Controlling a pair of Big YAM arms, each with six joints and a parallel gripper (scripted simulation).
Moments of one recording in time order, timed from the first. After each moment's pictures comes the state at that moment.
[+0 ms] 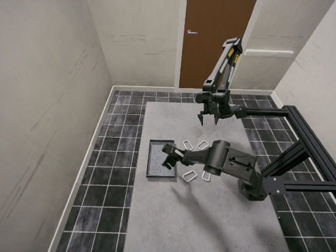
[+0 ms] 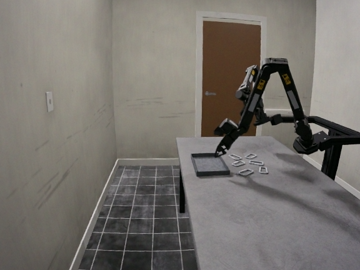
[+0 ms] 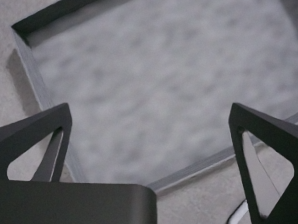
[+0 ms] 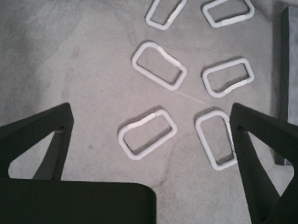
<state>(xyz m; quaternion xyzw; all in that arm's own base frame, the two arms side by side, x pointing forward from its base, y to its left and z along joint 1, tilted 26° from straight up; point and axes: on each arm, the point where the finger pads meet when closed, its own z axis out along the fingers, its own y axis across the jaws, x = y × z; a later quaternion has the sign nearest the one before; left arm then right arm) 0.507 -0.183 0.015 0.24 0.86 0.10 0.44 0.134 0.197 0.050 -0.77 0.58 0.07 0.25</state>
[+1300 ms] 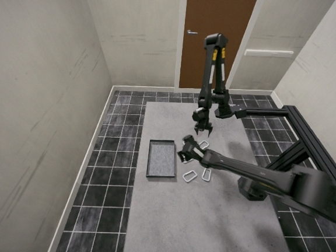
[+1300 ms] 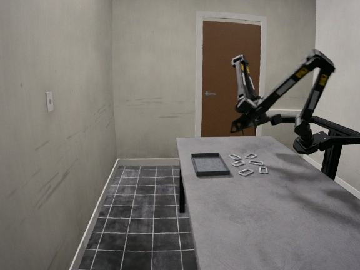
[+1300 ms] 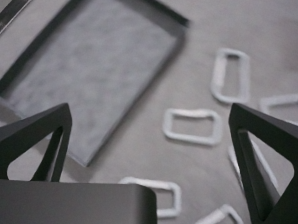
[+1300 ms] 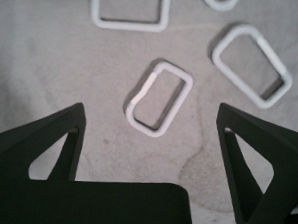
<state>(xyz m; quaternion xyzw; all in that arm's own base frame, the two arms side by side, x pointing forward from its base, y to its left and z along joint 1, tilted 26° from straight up) 0.344 -0.215 0.109 0.48 0.77 -0.01 0.42 0.194 0.191 -0.041 -0.59 0.80 -0.04 0.15</state>
